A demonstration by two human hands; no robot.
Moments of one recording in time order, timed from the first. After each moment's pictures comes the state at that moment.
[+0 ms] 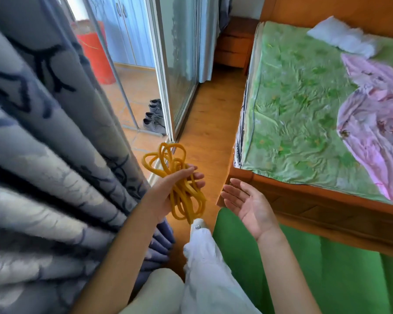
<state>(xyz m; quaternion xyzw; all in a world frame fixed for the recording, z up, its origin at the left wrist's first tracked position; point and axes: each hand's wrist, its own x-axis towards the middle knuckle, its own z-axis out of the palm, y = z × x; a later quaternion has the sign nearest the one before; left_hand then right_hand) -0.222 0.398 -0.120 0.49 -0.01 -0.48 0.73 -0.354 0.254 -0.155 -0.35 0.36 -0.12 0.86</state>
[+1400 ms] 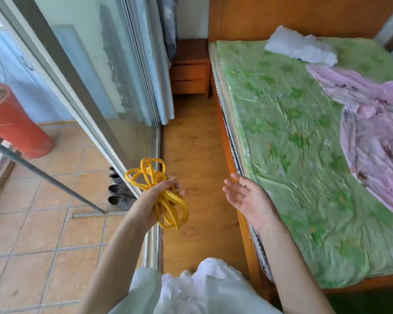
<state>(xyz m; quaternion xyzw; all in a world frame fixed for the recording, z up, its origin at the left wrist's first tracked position) 0.306 0.084 -0.143 0.52 -0.03 -0.56 0.65 0.124 -0.051 -0.145 -0.29 0.42 -0.25 0.82</state>
